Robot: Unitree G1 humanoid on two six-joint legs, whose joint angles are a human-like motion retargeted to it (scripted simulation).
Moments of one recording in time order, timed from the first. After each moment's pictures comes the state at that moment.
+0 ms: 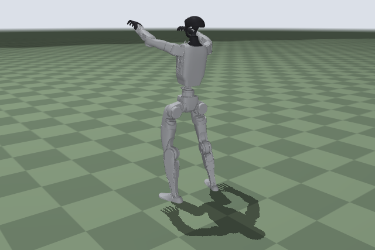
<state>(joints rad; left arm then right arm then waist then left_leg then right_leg) -1.60 1.11 -1.26 0.68 0.24 -0.19 0.01 -1.40 -1.04 0.99 0.84 -0.06 -0.08 0.07 0.02 -0.01 -0.09 0.10 0.16 0.31 0.21 -0.31 -0.14 0.17 -0.22 -0.33 0.10 -0.32 0.11</state>
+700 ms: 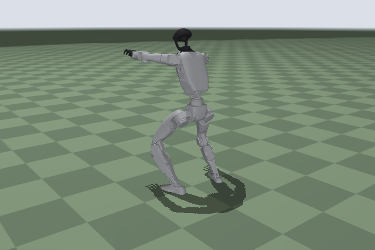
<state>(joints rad) -1.85 1.17 -1.40 0.68 0.13 -0.14 0.26 -1.68 -1.15 1.11 0.89 -0.01 -0.04 -0.10 -0.02 0.05 0.52 -0.56 0.32 0.09 1.40 -0.75 -0.05 -0.43 -0.36 -0.20 1.31 -0.86 -0.02</state>
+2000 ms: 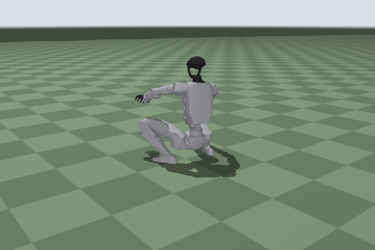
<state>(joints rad) -1.29 0.86 -1.40 0.96 0.22 -0.09 0.41 -1.33 -0.73 1.39 1.05 0.03 0.01 -0.11 -0.10 0.02 0.52 -1.57 0.35 -0.27 2.76 -0.87 -0.04 -1.57 -0.06 0.51 2.69 -0.87 0.18</state>
